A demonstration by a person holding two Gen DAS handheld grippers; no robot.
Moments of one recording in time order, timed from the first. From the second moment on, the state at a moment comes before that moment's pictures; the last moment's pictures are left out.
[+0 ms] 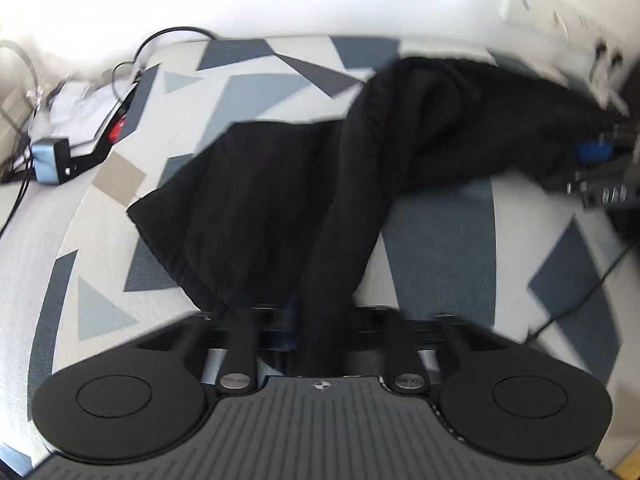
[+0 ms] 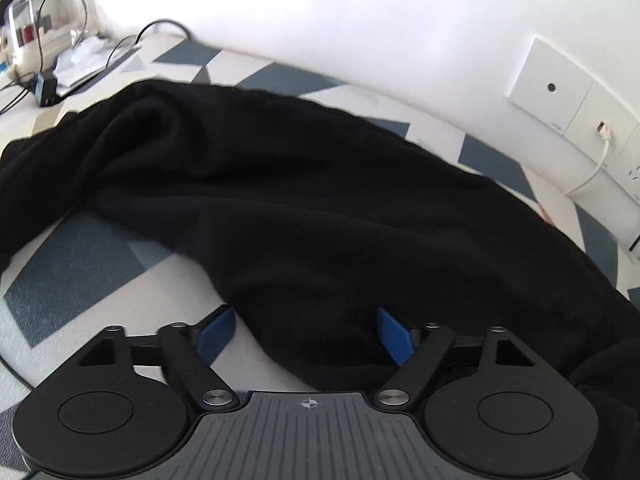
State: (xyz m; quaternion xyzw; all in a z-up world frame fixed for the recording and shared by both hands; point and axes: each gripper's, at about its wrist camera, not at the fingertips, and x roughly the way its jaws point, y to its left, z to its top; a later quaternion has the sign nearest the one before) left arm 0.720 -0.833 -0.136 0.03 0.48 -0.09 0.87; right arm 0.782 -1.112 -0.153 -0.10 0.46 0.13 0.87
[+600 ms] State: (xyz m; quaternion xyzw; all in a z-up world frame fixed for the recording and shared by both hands) left arm 0.748 -0.708 -0.019 -0.19 0.45 -0.07 0.87; right arm 0.754 -1.174 -0.121 0.00 0.52 0.27 0.81
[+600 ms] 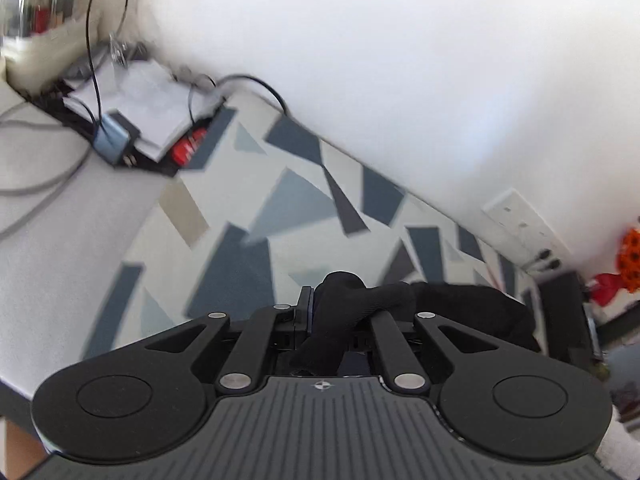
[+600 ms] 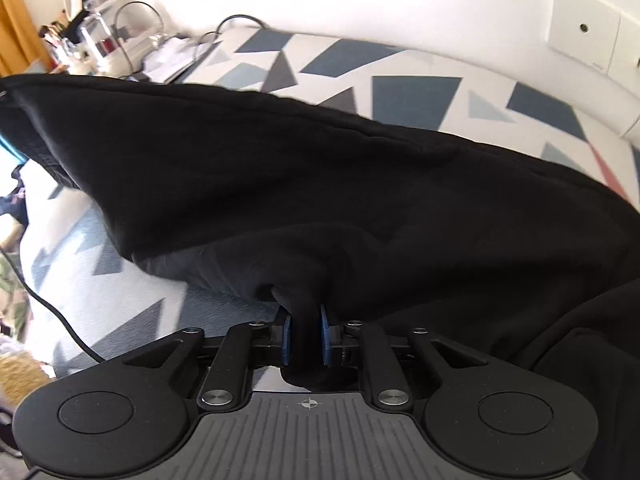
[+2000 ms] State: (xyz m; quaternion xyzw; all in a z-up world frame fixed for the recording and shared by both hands) left arm 0.696 -0.687 -0.072 -0.16 0.49 0.03 0.86; right arm 0.838 -1.124 -0.156 -0.07 0.48 0.14 0.86
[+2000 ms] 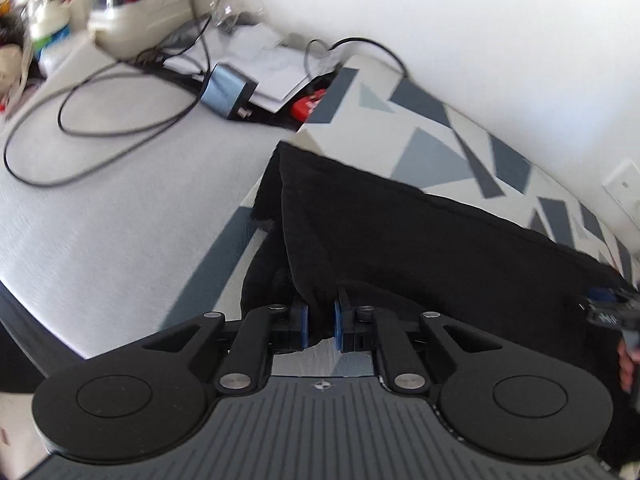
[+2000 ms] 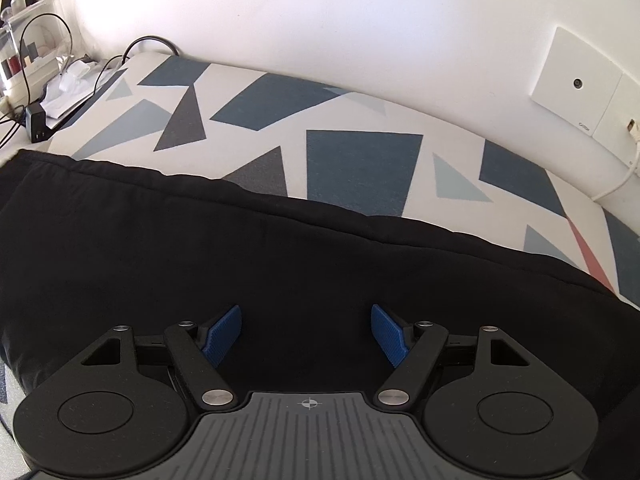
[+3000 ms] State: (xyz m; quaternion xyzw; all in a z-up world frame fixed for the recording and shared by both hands) left arm 0.634 -0.650 -0.148 -0.40 0.44 0.16 0.79; right arm 0.736 -1.102 -0.134 -0.20 0.44 0.30 0.82
